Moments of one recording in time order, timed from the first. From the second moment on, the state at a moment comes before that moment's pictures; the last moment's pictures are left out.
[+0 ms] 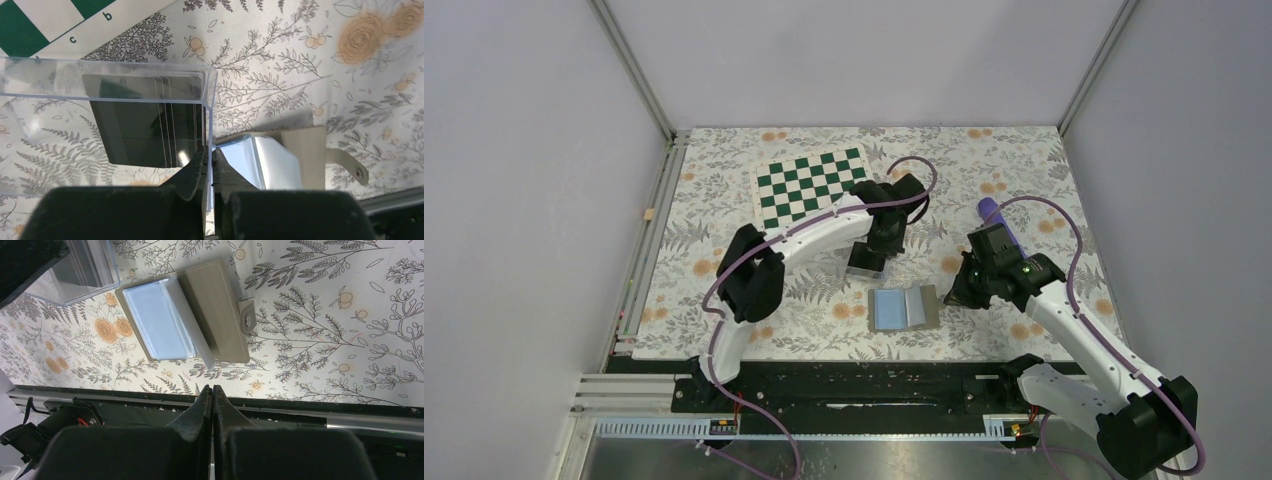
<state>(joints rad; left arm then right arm) -0.90 2.09 1.89 -0.99 -0.13 -0.65 0.44 0.99 0.78 -0.89 -0.10 0.79</state>
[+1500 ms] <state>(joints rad) -0.63 1.97 1.47 -0.69 0.15 -0.49 0.44 1.67 1.19 -0.74 -0.32 0.72</state>
